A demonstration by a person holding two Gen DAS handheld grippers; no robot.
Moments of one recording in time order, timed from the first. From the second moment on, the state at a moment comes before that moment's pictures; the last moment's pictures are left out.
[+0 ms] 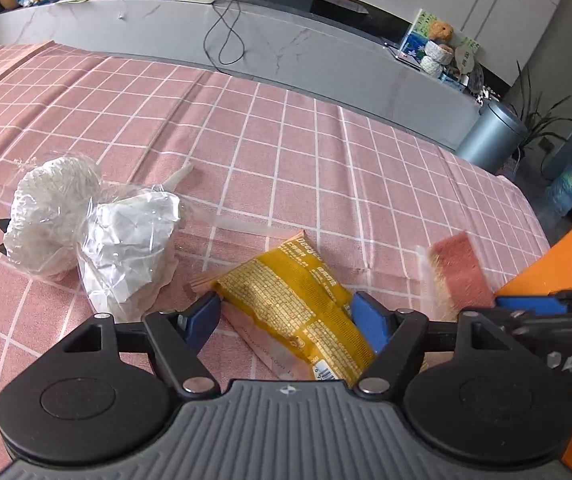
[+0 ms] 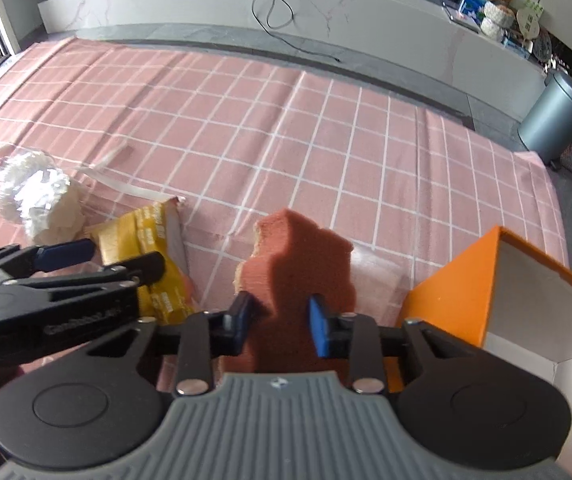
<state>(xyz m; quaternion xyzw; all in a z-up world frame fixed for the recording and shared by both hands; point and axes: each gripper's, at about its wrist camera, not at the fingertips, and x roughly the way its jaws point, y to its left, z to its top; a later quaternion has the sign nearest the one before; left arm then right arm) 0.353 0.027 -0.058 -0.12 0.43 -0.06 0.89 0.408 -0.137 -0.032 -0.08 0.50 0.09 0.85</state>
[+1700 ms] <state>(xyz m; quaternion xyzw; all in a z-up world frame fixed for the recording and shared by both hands) 0.172 0.054 -0.053 0.02 0.41 -0.12 0.90 0.193 -0.116 -0.052 0.02 0.38 0.15 0.91</state>
